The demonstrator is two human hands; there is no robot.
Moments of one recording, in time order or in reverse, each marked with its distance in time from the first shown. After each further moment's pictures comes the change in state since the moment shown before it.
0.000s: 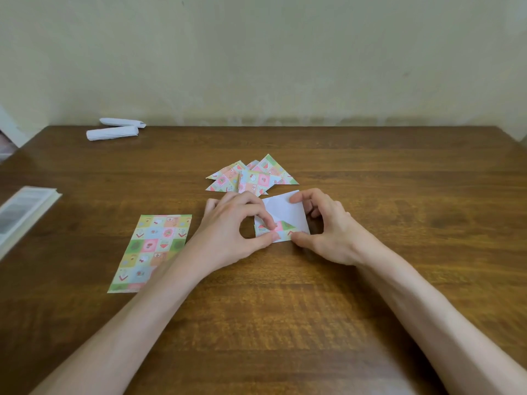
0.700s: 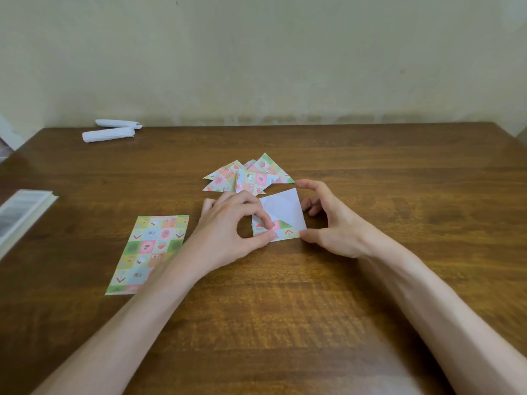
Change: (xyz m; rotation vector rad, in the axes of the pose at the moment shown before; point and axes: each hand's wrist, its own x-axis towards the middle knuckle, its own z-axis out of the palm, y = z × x) left_hand 0.000 0.002 -0.004 0.014 -0.045 -0.030; right_hand 0.006 0.013 -0.007 0.153 -0.072 -0.027
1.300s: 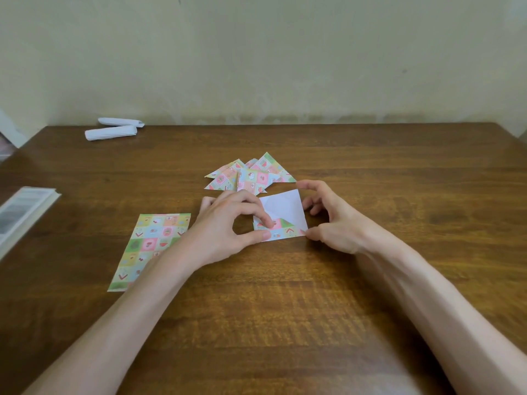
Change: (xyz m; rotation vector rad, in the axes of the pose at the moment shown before) left_hand 0.000 -0.005 -0.008 -0.067 -0.054 0.017; right_hand 0.005 0.000 -0.002 0.081 -0.014 0.057
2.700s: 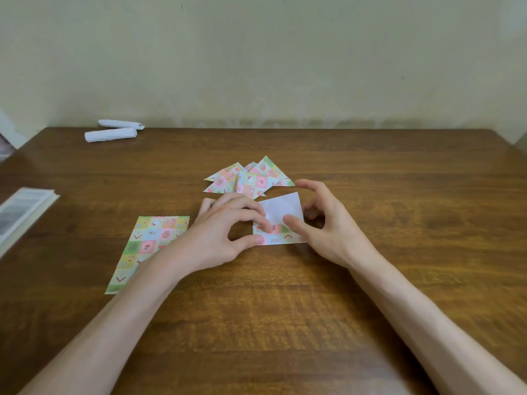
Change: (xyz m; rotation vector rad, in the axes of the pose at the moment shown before) left_hand -0.003 -0.009 -0.003 0.057 -0.056 0.128; right_hand -0.006 0.000 0.020 0.028 0.269 -0.148
